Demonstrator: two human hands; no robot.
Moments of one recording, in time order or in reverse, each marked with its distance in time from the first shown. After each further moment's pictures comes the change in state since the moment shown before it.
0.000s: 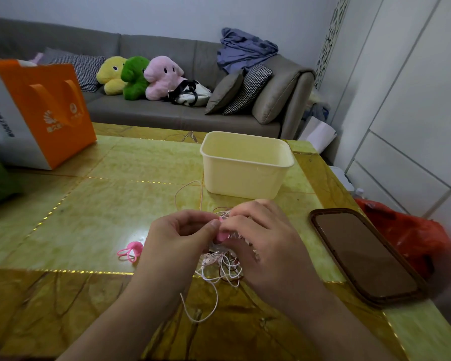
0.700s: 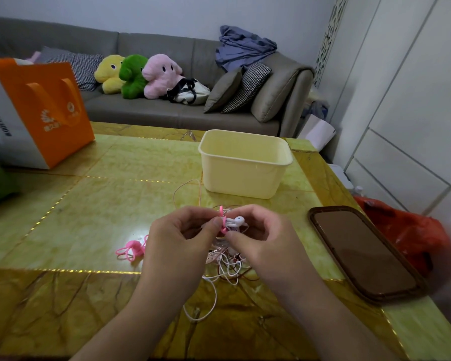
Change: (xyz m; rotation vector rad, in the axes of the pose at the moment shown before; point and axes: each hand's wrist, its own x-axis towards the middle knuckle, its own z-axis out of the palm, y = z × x) left_hand -0.005 -0.003 0.010 0.157 0.074 0.158; right_hand 0.008 -0.013 -0.001 0.811 -0.040 0.802
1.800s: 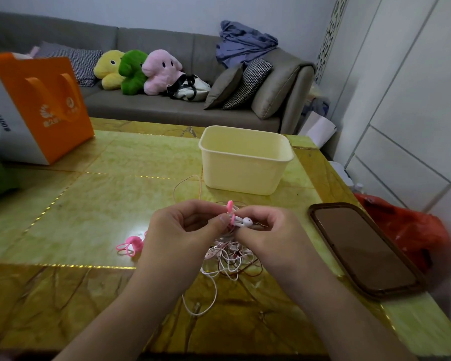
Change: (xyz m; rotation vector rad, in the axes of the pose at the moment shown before) left_hand 0.000 0.010 -0.003 -0.154 -0.117 -0.043; right_hand 0.007 0.000 -0.010 -0.050 -0.026 0.054
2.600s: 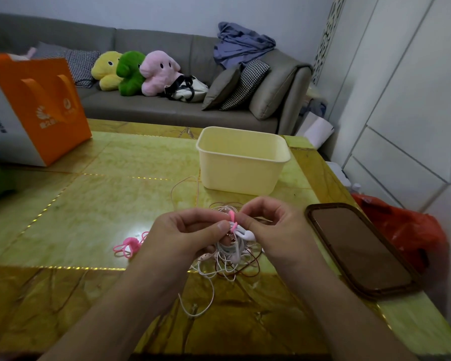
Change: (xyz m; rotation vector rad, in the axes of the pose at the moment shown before) left_hand 0.006 -0.008 -0.008 -0.175 -0.153 -0.180; right_hand 0.009 0.004 -0.008 0.059 0.089 -0.091
